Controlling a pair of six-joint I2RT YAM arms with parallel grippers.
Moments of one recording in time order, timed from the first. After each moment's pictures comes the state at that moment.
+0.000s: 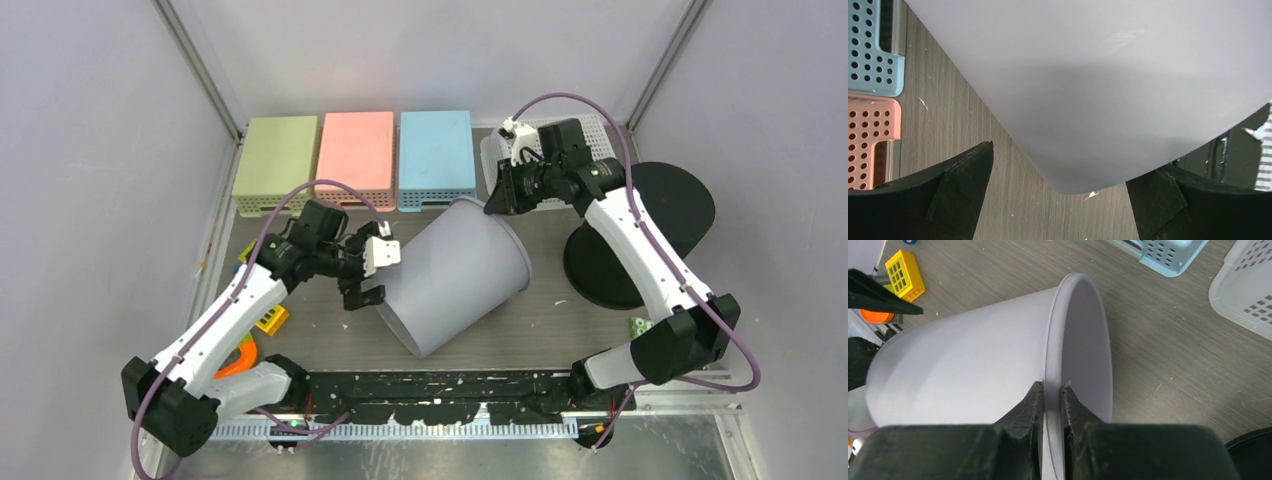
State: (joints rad) left arm -0.52 1.07 0.98 -0.83 0.58 0.84; right arm 0.36 1.42 1.47 -0.84 -0.46 0.07
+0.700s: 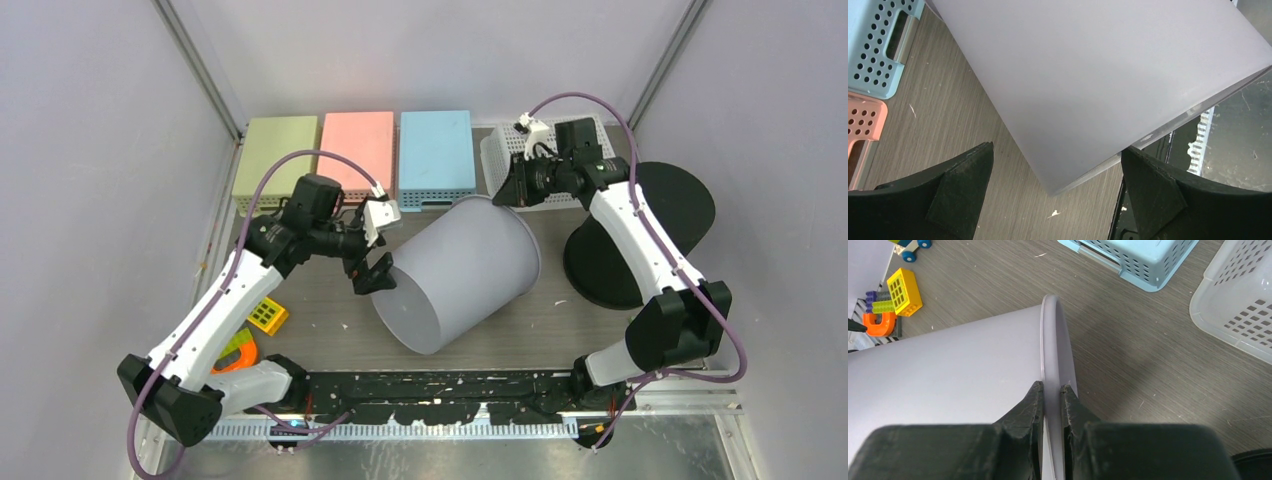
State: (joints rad) left arm -0.52 1.13 1.21 -0.88 0.65 0.50; right arm 0.23 1.48 1.41 -0.73 -0.57 0.02
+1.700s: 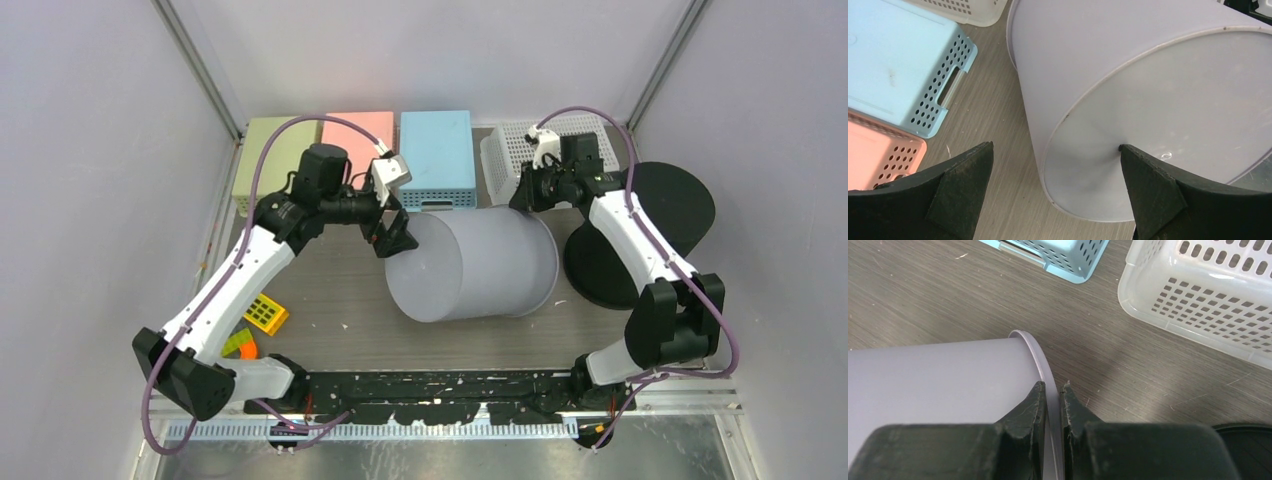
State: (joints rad) left arm -0.52 1.26 1.34 -0.67 0.64 0.31; right arm 0.16 1.48 1.25 -0.55 -0.43 -0.03
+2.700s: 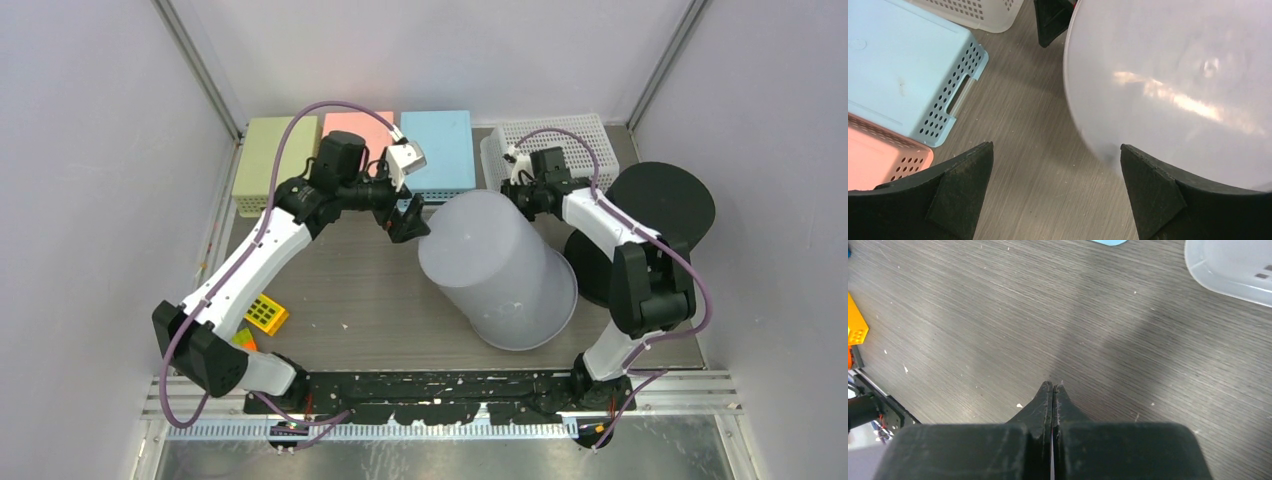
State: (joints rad) left arm -0.54 1.39 1.43 -0.62 0.59 0.26; right arm 0.22 1.66 1.19 -0.45 -0.48 0.14
